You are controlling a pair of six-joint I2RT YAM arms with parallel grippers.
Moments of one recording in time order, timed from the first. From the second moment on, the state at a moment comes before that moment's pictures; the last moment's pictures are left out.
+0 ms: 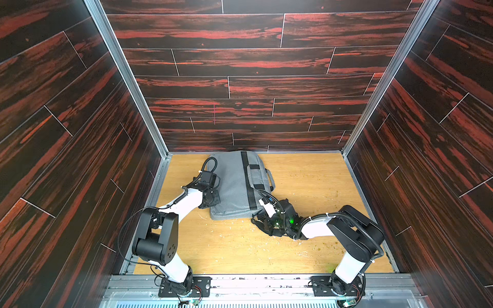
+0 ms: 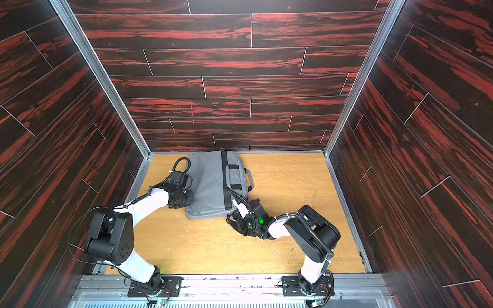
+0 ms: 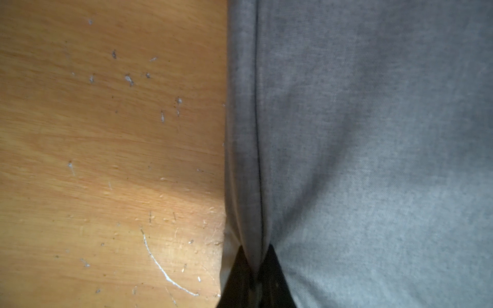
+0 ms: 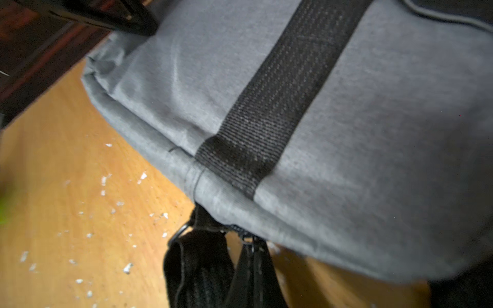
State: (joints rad) left arm -0.22 1.64 1.04 -0.56 -0.05 -0.47; right arm 0.76 1.74 0.60 0.51 -0.23 0.18
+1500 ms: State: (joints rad) left arm -0.21 1.62 1.04 -0.58 -0.03 -0.44; right arm 0.41 1.64 0.99 0.02 -0.43 0.20
